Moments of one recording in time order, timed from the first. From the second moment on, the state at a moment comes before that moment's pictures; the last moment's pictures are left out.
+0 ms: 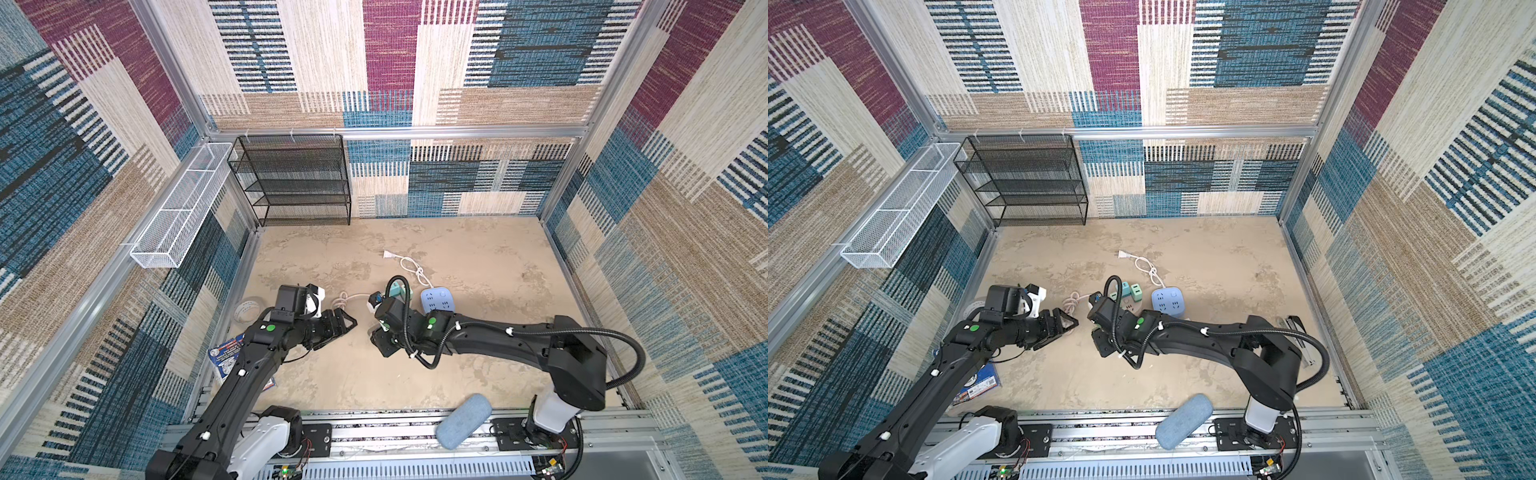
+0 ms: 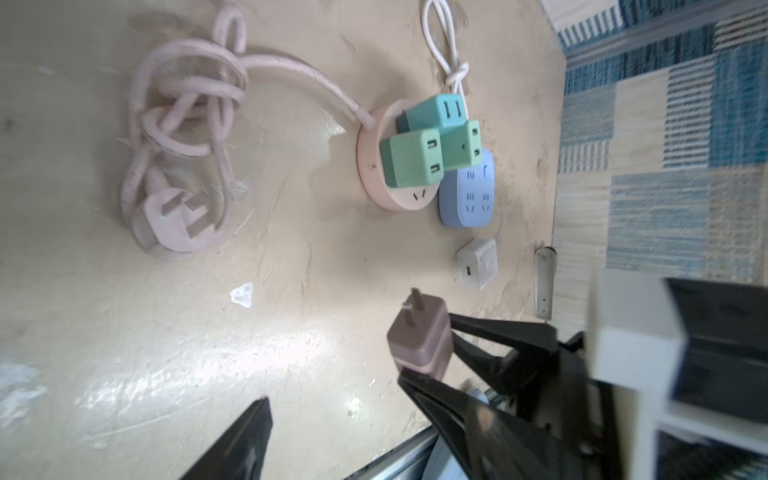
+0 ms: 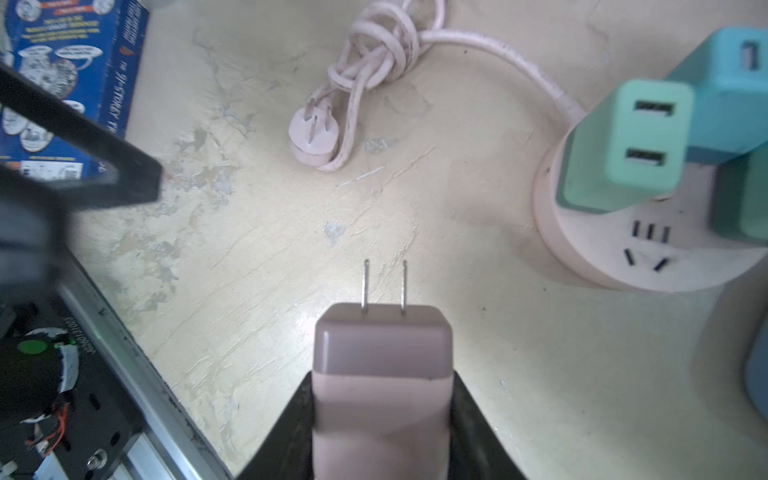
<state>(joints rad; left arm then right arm) -0.22 1.00 0.75 -0.72 0.52 -0.58 1.08 1.66 1.17 -0.40 0.07 0.44</state>
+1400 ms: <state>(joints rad) -0.49 1.17 0.68 -0.23 0.79 -0.81 1.05 1.42 1.07 -0.44 -0.04 0.32</state>
